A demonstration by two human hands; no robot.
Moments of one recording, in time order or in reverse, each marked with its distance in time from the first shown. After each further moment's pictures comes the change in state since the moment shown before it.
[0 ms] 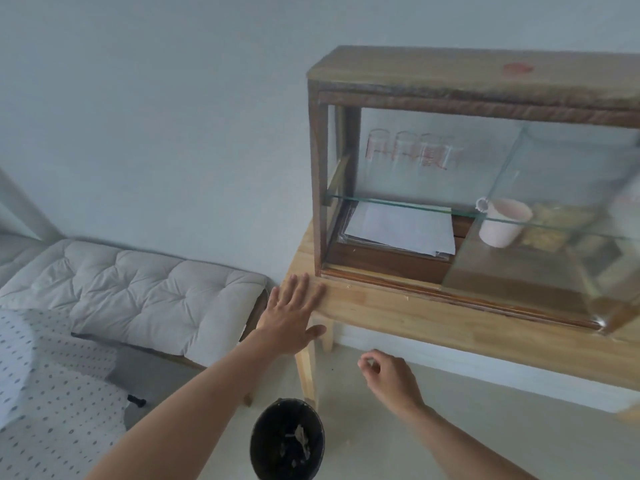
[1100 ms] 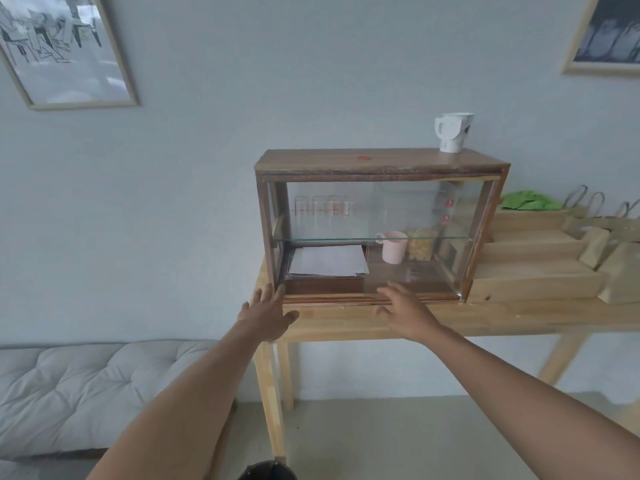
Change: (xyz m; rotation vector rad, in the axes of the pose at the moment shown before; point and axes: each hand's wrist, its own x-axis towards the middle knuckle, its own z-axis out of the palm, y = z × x) left_hand -0.065 0.049 -0.117 -0.117 0.044 -0.029; right_hand -0.107 -0.048 -0.212 -0.192 0.289 -0.029
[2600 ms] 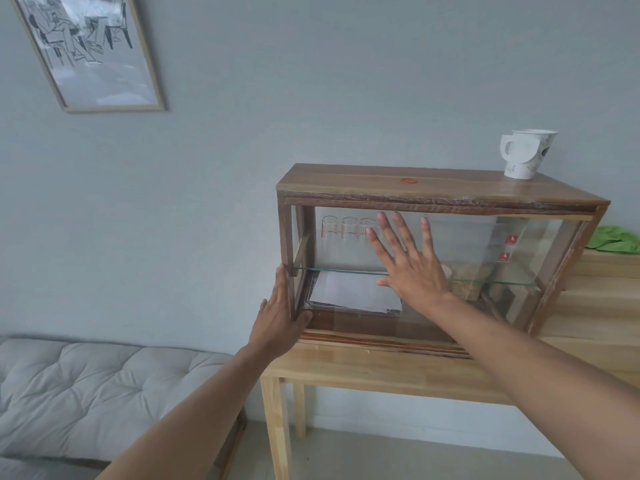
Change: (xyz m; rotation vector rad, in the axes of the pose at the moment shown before) left_hand 0.081 -0.021 -0.003 -0.503 0.485 0.115; right_hand 0.169 -0.048 -0.054 -0.924 0.605 -0.555
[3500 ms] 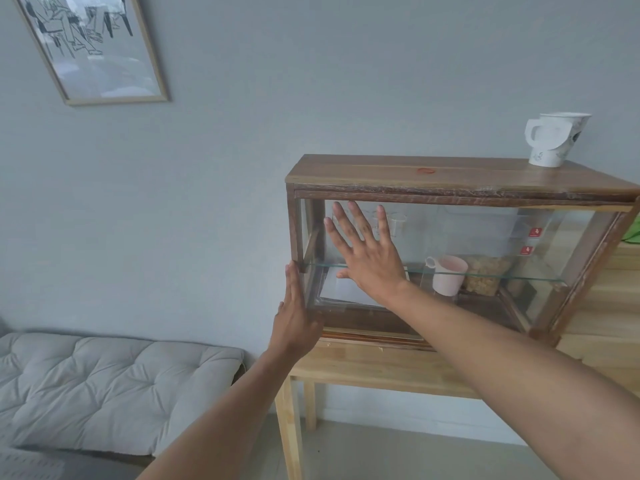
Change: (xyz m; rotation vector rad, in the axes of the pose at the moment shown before) left_hand -0.006 0.018 0.009 -0.057 0.076 -0.050; right_hand 0.065 -0.081 -0.008 0.026 0.084 -0.034
